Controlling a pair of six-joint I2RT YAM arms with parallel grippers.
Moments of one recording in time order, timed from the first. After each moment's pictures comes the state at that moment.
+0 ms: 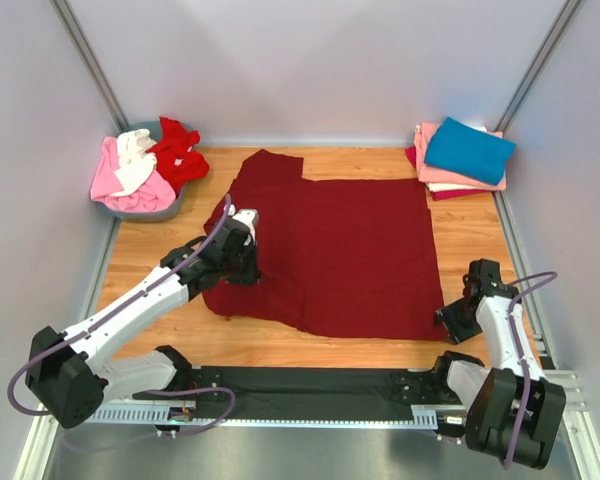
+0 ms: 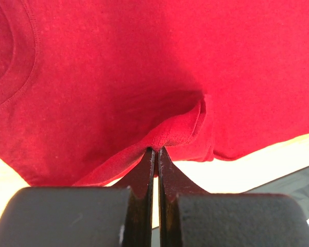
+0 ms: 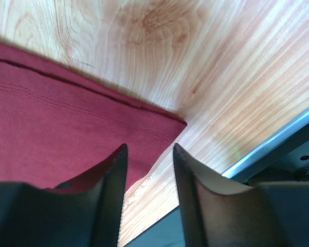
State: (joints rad) left arm -0.66 1.12 0.87 -0.62 -0.05 -0.49; right arm -0.27 0.97 0.50 -0.96 0.04 0.89
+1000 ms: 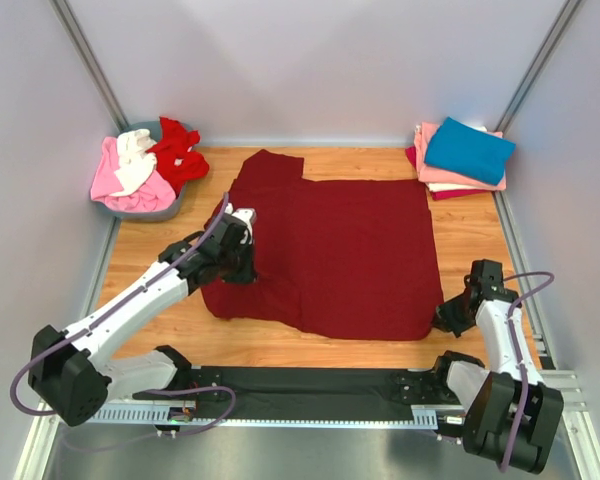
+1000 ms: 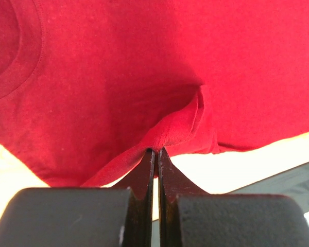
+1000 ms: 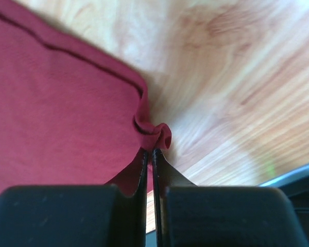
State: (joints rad) left arm -0.61 1.14 0.90 -0.67 -0.01 -0.47; right arm -0.28 0.96 0.48 -0.85 -0.08 0.84
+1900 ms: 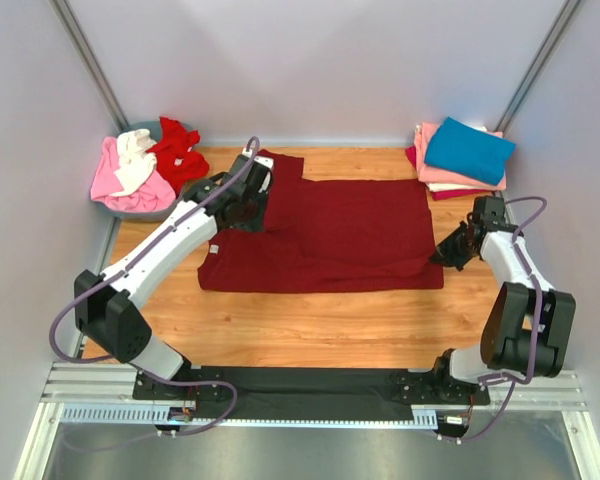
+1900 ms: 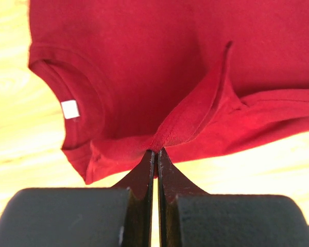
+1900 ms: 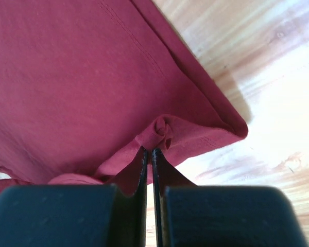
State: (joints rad) left arm -0.58 1.51 1.45 -0.89 -0.19 -0.27; right arm -0.22 1.42 0.92 -0.64 -0.22 0.69
